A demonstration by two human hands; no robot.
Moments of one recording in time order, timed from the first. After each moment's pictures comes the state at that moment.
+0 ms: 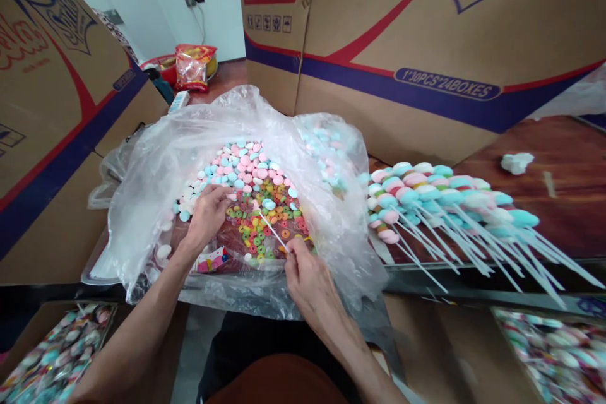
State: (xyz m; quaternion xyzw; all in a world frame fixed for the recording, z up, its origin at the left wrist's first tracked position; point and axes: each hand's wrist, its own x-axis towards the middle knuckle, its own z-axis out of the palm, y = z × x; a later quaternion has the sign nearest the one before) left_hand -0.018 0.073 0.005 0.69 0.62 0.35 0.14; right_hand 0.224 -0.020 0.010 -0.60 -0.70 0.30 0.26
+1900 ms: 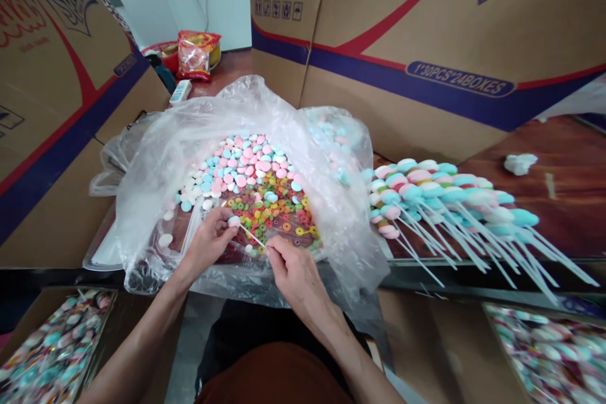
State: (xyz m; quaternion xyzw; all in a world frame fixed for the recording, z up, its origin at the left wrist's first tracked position) left_hand -0.007 0.003 -0.007 0.56 0.61 0.42 0.37; right_hand 0.205 -0.022 0.013 -0.50 -0.74 0.34 0.30
